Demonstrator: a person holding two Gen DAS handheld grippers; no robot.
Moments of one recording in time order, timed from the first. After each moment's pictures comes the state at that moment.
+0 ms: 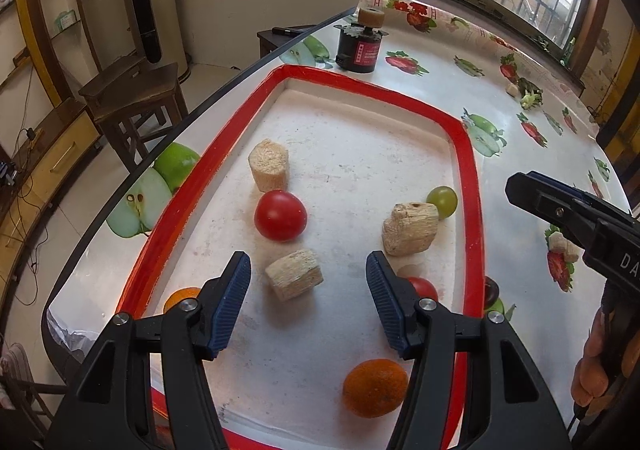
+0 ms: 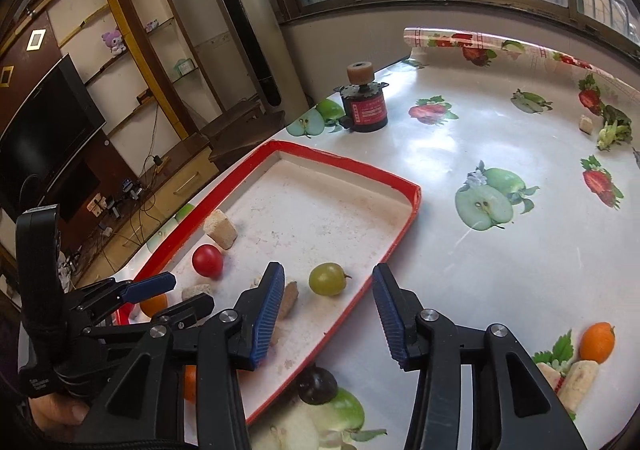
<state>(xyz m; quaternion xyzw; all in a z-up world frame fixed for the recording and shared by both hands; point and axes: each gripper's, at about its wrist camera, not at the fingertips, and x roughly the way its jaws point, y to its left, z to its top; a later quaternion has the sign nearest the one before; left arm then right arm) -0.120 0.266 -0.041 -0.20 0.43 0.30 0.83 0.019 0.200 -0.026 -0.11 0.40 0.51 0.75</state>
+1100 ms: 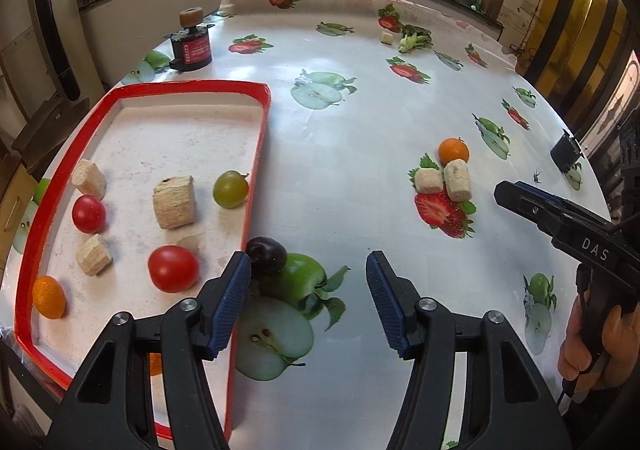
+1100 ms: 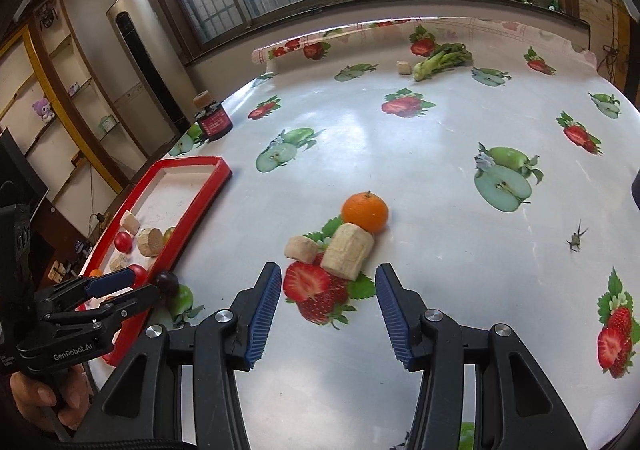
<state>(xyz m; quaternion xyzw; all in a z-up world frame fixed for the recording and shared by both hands) -0.055 0.145 -0.033 -0.15 0.45 0.17 0.86 0.062 0.009 -0.036 -0.03 0.43 0.37 0.82</state>
